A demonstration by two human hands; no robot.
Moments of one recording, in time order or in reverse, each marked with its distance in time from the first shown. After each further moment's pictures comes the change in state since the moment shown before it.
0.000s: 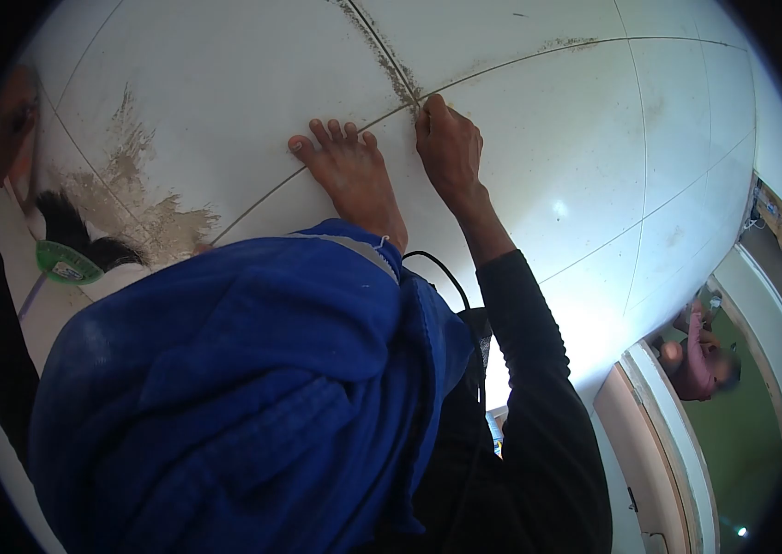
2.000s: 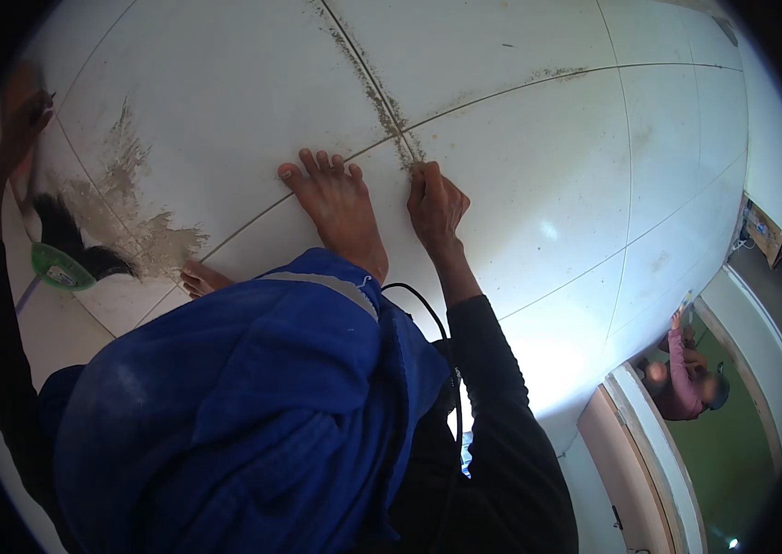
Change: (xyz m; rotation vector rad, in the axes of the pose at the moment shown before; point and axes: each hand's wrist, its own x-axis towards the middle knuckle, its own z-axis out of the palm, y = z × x) left_hand 0.014 0.037 0.015 -0.218 0.111 0.128; right_hand -0.046 0.021 0.017 0.078 0.114 0.034
